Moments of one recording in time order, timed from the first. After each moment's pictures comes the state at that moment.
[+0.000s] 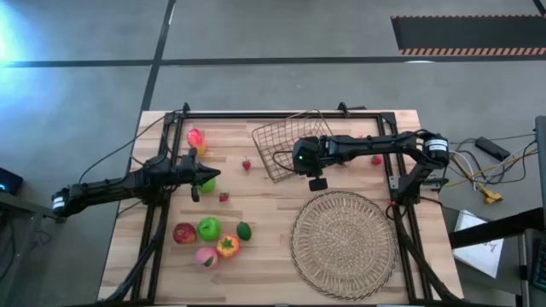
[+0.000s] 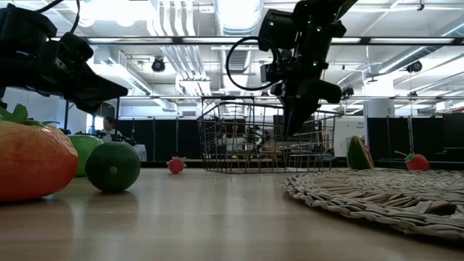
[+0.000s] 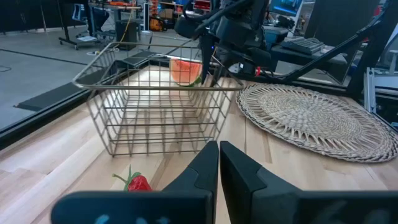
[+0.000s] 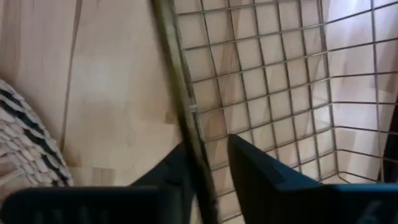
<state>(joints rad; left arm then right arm) 0.27 0.22 0.01 0.05 0.10 -0.10 -0.19 1.72 1.22 -0.72 0.11 -0.43</state>
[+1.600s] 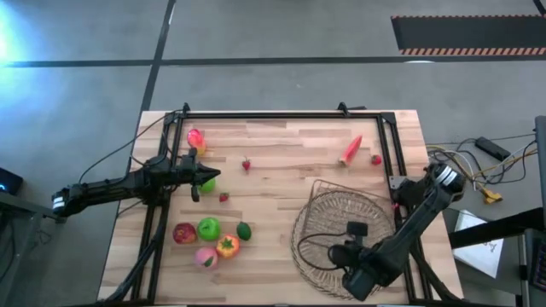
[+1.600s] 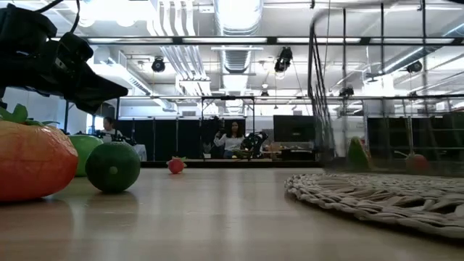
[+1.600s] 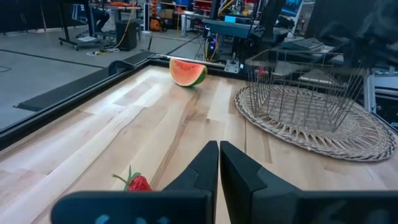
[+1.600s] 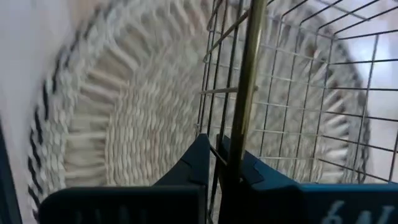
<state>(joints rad) 0.27 0.22 0.01 0.05 0.10 -0.10 0.83 1.80 1.42 -1.17 0.31 0.94</state>
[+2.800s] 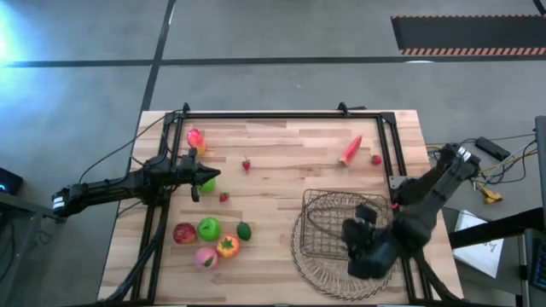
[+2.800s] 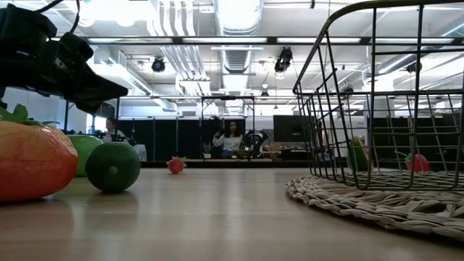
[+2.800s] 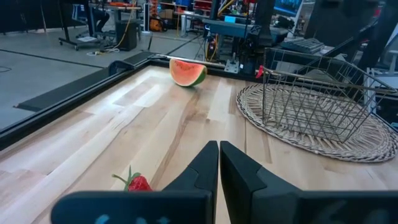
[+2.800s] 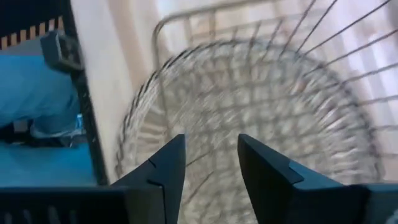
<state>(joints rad) 0.27 0.22 0.01 0.05 0.10 -0.10 0.74 1.52 1.47 -1.17 0.32 0.97</state>
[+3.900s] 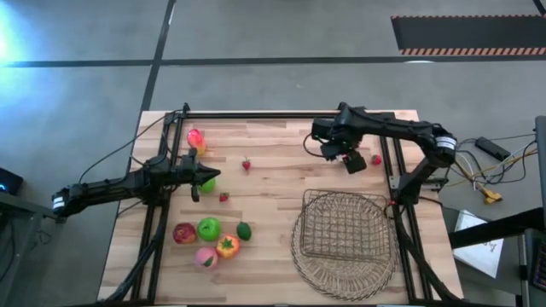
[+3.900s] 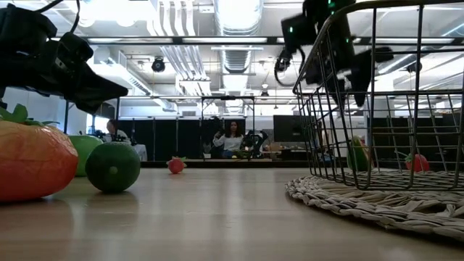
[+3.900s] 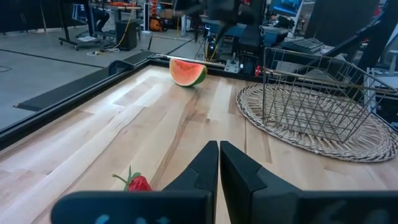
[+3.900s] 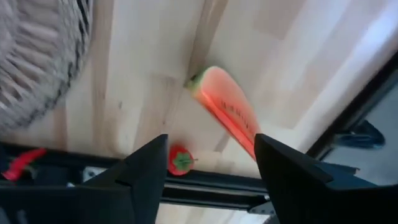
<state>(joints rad) 0.27 0.22 0.01 0.05 0.10 -0.10 -0.38 1.66 1.38 -1.44 0.20 -0.69</state>
